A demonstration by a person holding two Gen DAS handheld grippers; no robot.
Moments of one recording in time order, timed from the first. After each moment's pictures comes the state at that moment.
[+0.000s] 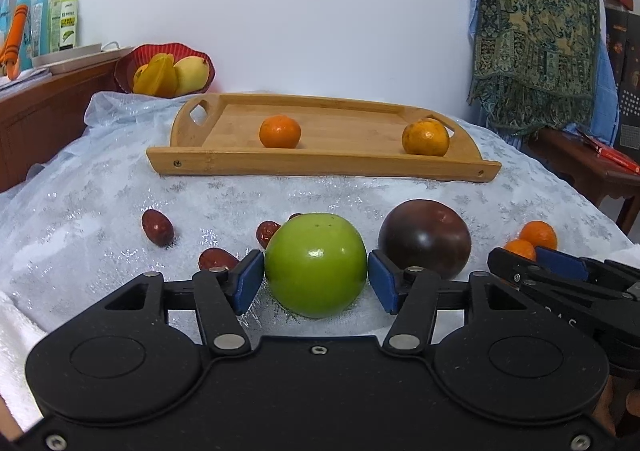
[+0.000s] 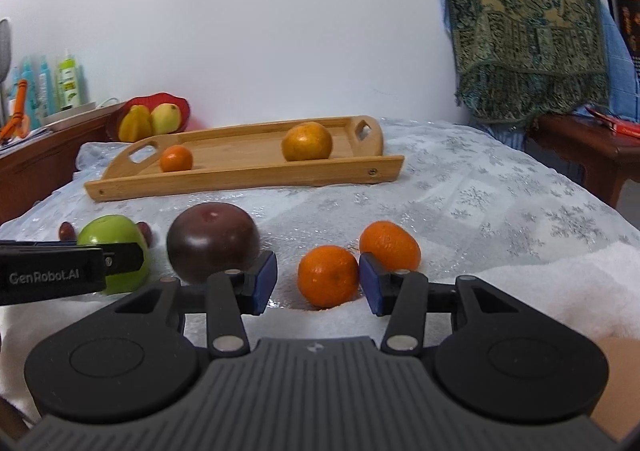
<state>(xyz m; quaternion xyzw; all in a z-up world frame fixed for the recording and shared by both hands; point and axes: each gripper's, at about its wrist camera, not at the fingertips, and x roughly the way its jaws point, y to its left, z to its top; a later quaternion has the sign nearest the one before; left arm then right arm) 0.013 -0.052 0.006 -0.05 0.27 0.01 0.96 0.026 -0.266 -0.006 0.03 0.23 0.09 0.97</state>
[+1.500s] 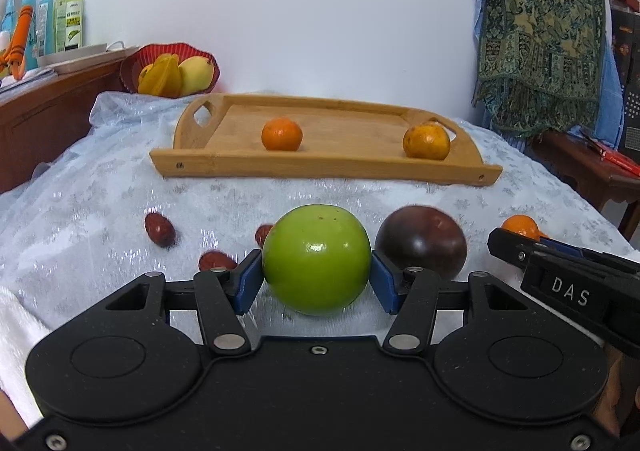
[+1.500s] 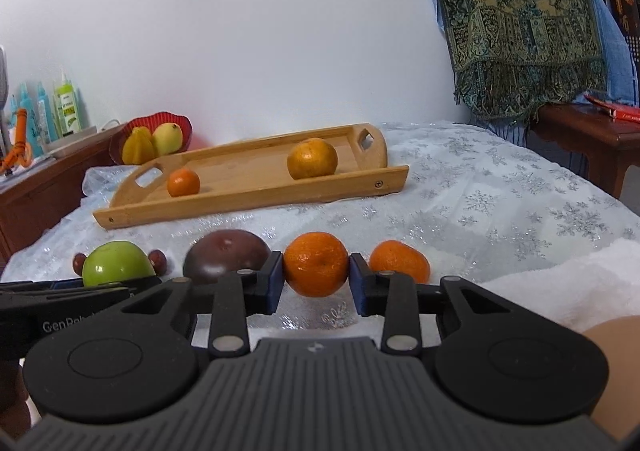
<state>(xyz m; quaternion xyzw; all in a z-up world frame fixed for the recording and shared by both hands) 0.010 -0.058 0.014 -0.05 0.27 0.02 0.96 0.028 -0.266 0.015 0.07 0.22 0.10 0.97</state>
